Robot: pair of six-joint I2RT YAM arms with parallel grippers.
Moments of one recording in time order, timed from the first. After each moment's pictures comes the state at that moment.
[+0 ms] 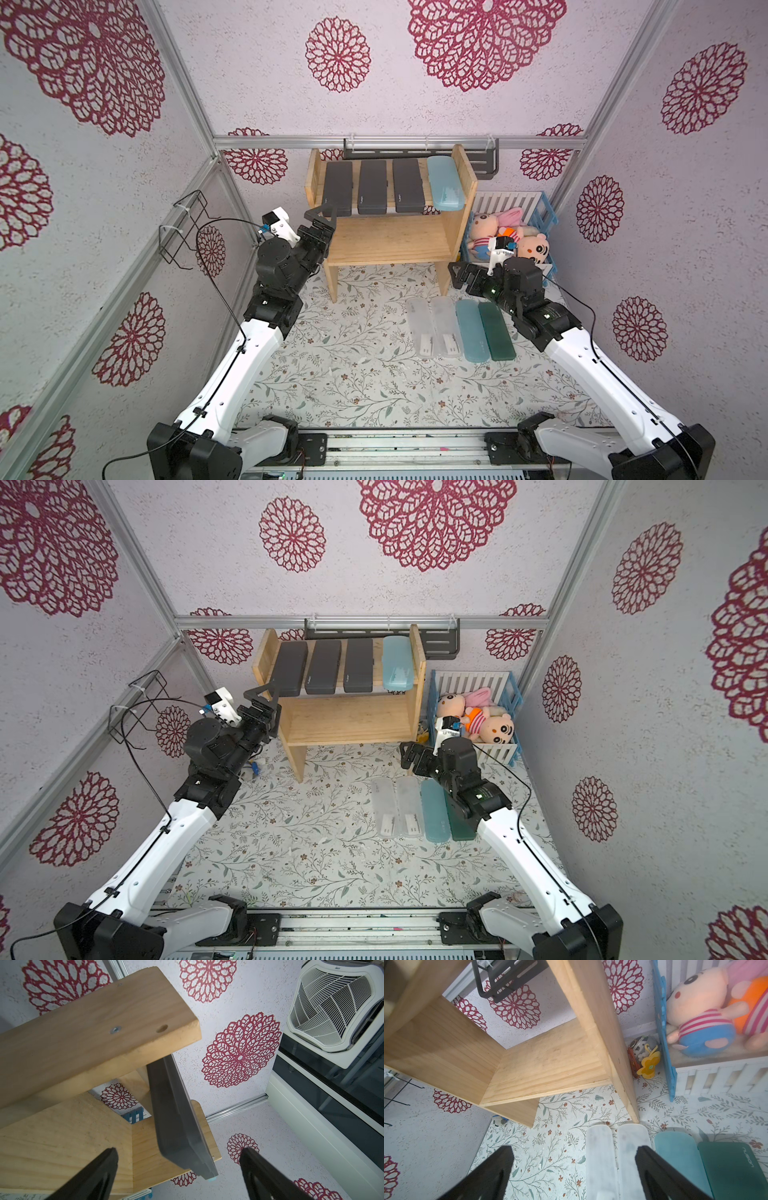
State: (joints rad) left arm -0.26 1.20 1.13 0.22 0.10 -1.24; right arm 0.39 1.12 1.08 -0.33 -0.02 0.53
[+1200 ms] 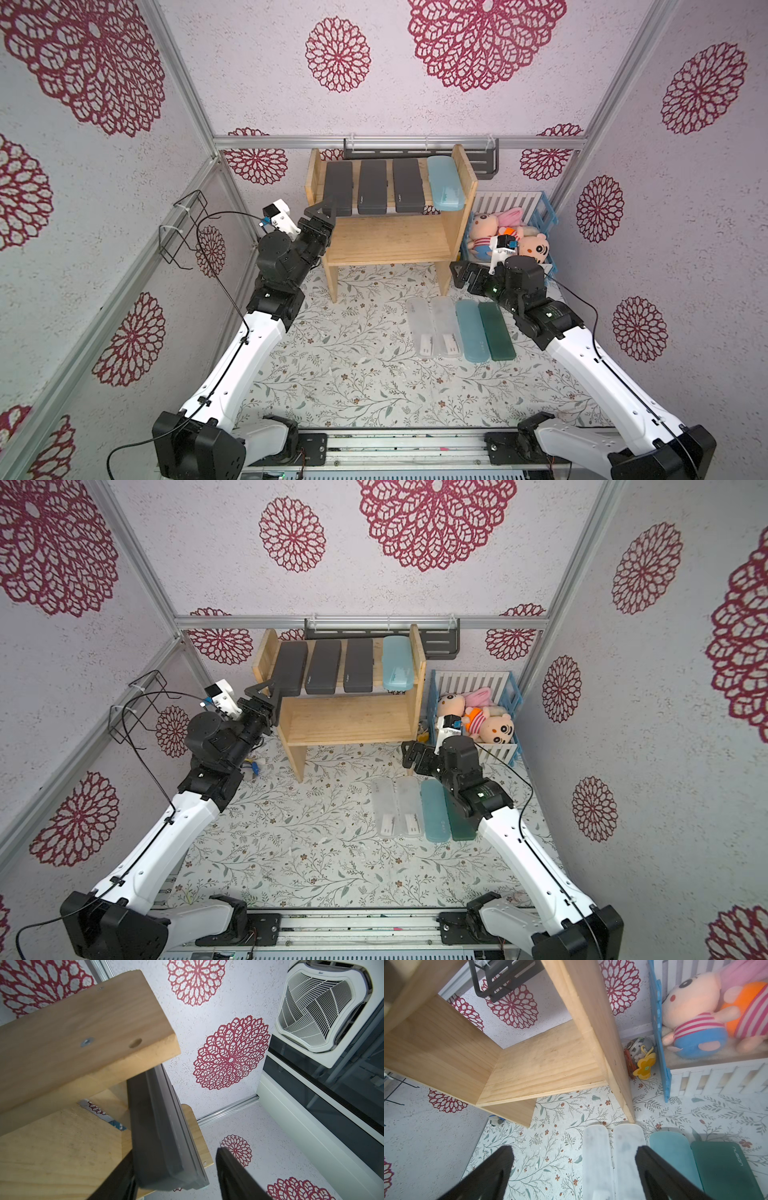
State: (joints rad) left arm -0.25 1.24 1.18 0.27 0.12 -1.25; right arm 0.38 1.12 1.09 -0.36 -0.02 0.52
